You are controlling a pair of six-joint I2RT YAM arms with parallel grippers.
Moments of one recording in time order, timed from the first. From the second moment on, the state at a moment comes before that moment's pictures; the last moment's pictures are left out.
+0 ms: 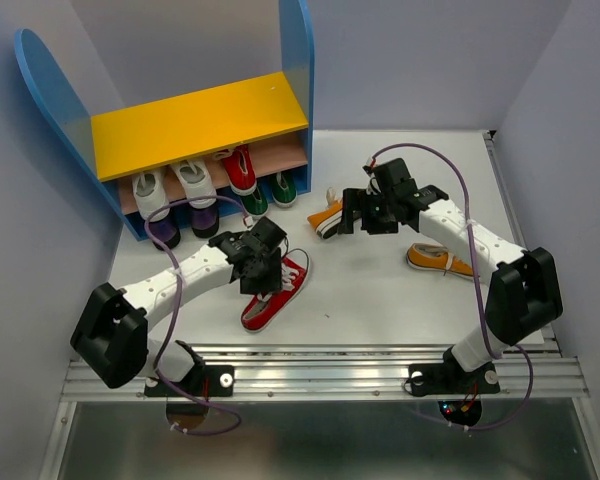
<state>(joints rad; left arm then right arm) -0.72 1.35 0.90 -0.76 -0.09 -0.72 0.46 1.58 1.25 -0.58 -0.19 0.40</state>
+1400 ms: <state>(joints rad) -0.97 1.49 0.95 -0.87 -0.29 -0.82 0.46 1.58 1.25 -0.58 -0.19 0.41</state>
